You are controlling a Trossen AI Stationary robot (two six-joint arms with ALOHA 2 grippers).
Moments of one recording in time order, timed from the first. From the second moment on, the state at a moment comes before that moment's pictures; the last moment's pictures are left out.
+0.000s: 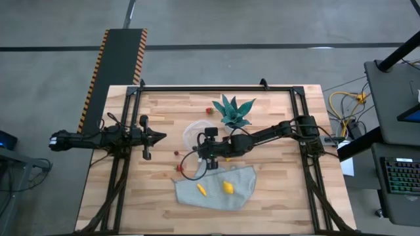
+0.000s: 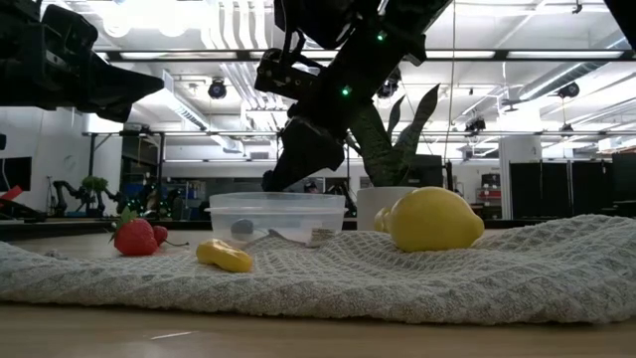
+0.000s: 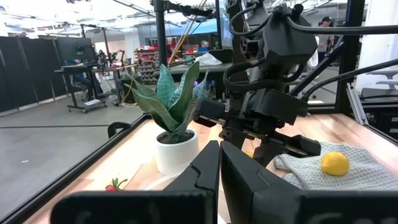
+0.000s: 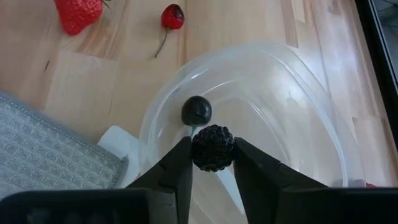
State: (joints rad) left arm -0.05 0.08 0.01 0.10 -0.19 0.08; right arm 0.12 2.05 1.41 -0.24 0.36 -0.18
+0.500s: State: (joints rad) left arm -0.05 0.08 0.01 0.10 -0.19 0.08; right arm 0.12 2.04 1.41 -0.23 0.37 -0.16
